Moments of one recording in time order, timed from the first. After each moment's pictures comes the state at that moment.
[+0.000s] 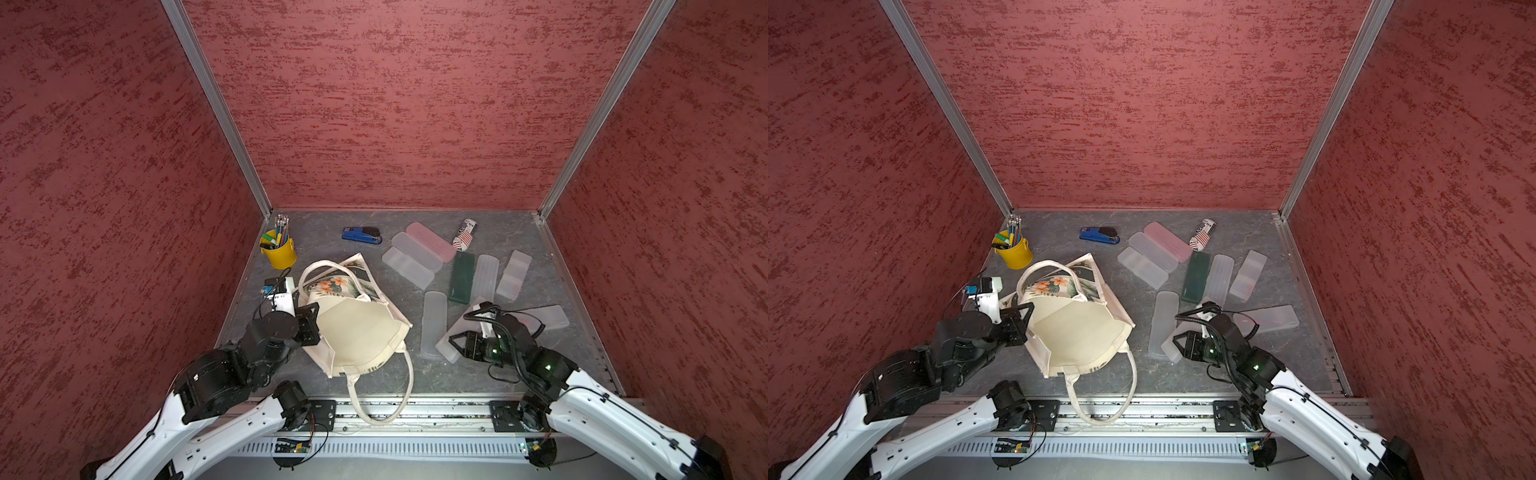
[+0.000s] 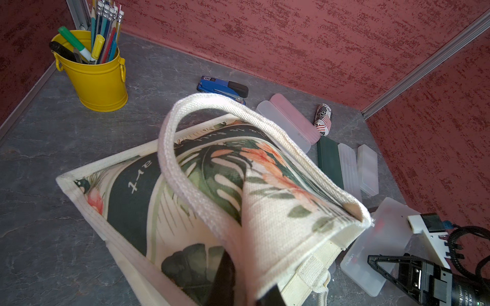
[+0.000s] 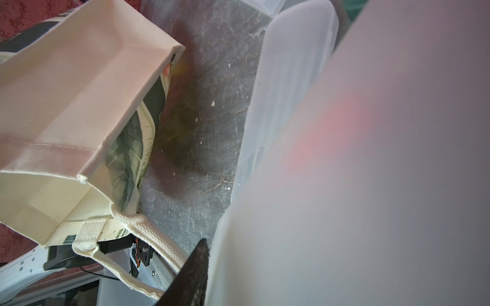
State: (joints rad) left arm -0.89 0.51 1.00 -1.08 -0.53 -0.76; right arm 0.70 0.62 0.31 -0.36 -0.23 0.88
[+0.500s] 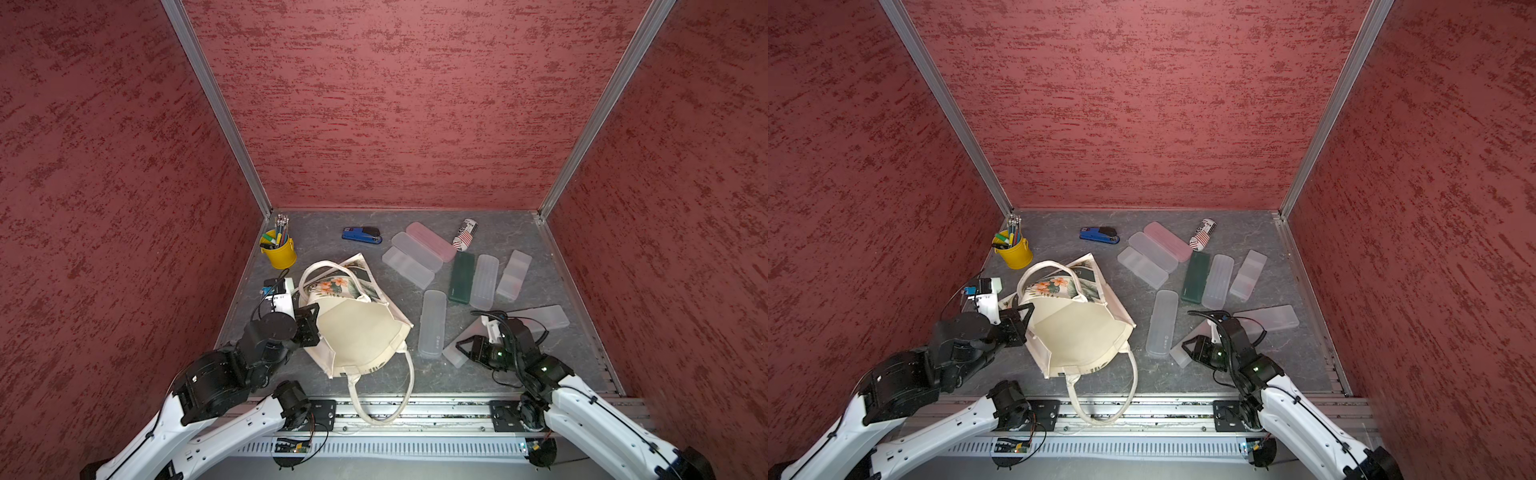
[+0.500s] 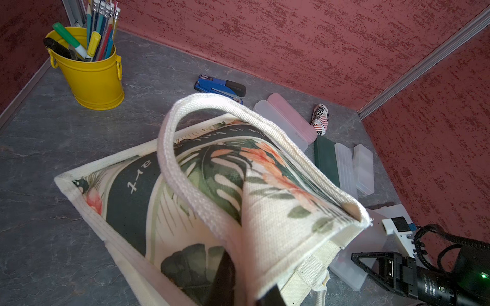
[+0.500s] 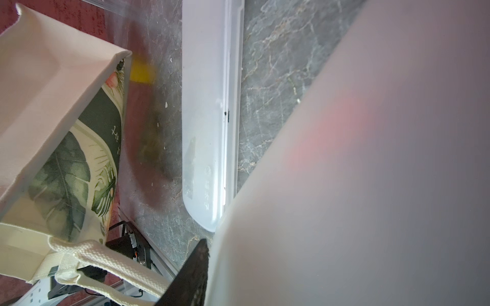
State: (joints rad) left arm -0.89 0.50 0.99 -1.08 -0.52 -0.77; right arm 0.48 0.64 0.15 -0.26 -0.41 0.92
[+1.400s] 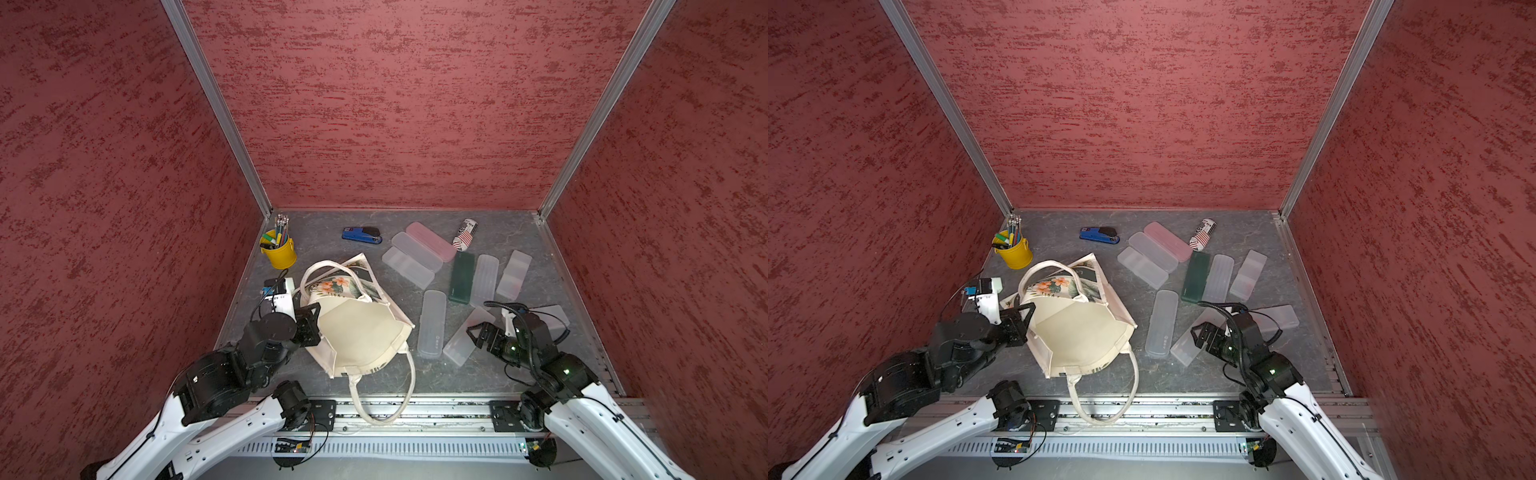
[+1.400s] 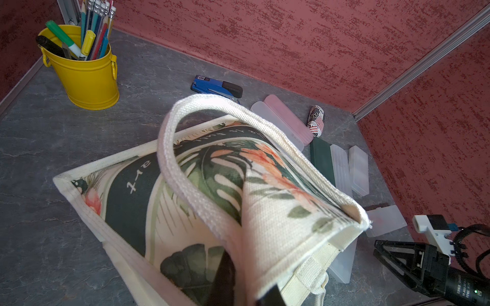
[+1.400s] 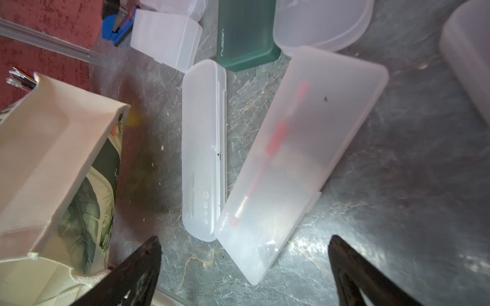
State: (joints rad) left arm -0.89 0.49 0.98 -1.05 -0.51 -0.77; right arm 0.46 0.47 0.39 -0.66 -0.15 0.89
